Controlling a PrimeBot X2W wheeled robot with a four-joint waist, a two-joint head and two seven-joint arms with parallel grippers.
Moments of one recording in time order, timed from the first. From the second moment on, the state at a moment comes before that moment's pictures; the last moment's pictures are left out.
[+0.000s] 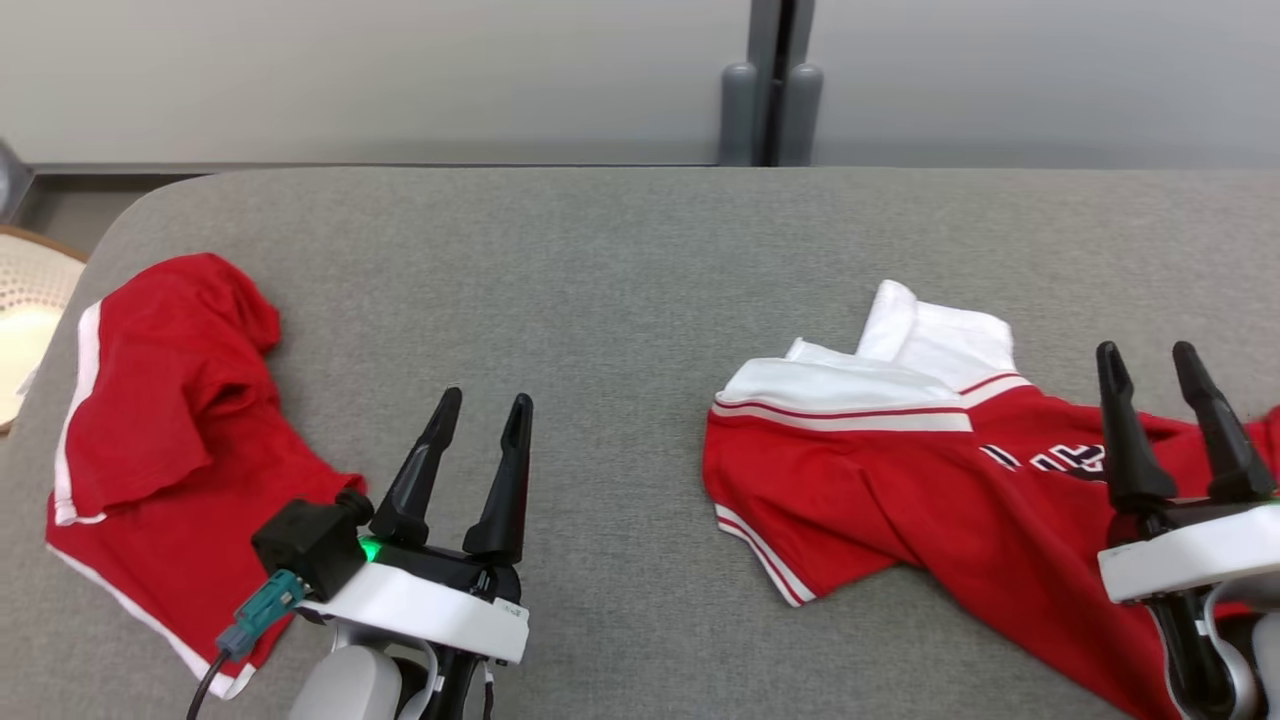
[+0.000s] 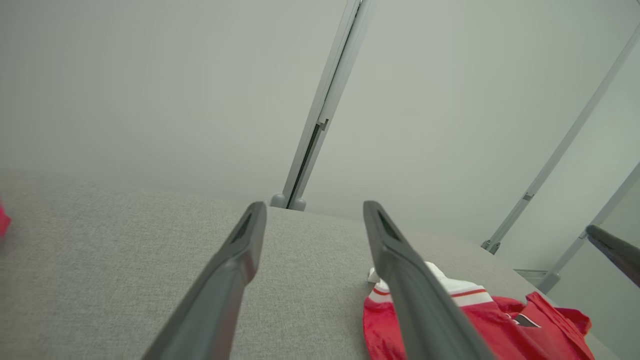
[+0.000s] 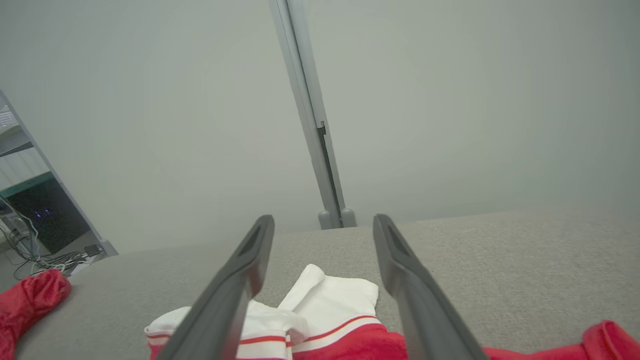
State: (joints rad) left arm -0.17 0.05 -0.27 0.19 -0.50 -0.13 -0.26; right arm -0.14 -0.26 0.05 0.07 0.49 0.13 -0.07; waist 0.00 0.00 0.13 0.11
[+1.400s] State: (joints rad) left arm -0.17 0.05 -0.31 0.22 -0.51 -0.13 -0.26; right arm -0.54 -0.35 0.41 0.33 0.54 0.13 -0.18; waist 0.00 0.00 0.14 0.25
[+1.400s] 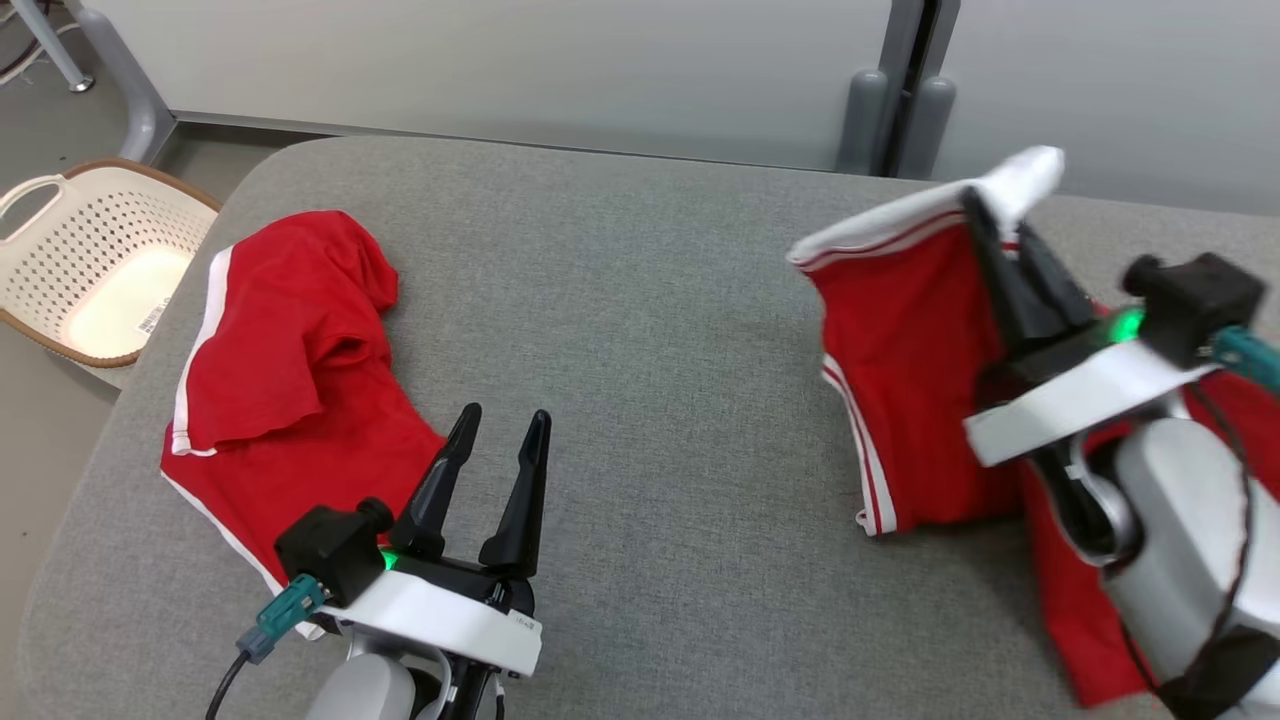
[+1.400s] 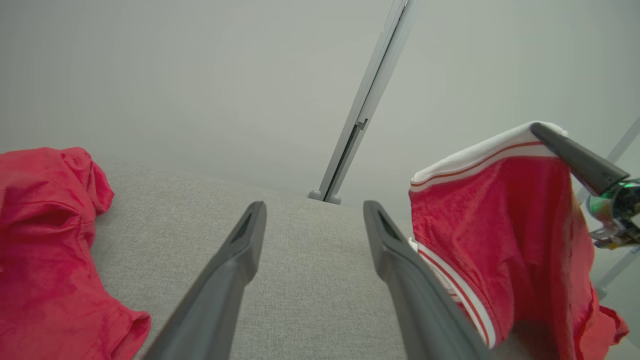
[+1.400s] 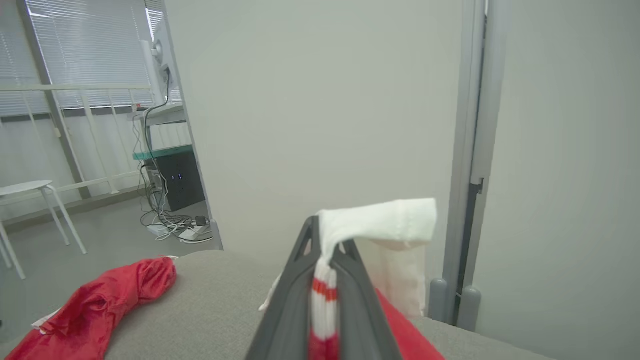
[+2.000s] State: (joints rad) left arm -0.14 0.05 -0.28 0.22 -0.53 -0.13 -0.26; right arm -0.61 -0.40 1.14 0.40 0.53 0.13 -0.18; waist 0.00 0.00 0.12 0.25
